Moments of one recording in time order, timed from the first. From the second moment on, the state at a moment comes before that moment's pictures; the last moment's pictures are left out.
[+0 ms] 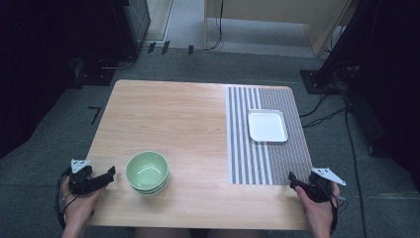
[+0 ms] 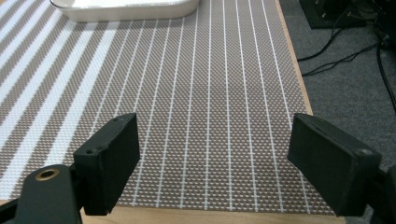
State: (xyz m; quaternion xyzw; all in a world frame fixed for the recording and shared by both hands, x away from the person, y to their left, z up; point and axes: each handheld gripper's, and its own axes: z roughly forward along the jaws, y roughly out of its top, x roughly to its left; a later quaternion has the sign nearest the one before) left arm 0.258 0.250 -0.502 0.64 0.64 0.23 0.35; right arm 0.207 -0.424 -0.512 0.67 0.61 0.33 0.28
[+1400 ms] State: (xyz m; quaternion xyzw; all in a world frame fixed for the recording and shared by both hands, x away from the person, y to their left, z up) left arm 0.231 0.184 -0.462 0.70 0.51 0.21 0.46; right arm 0.210 -0.374 -0.485 0.62 0.63 0.35 0.30
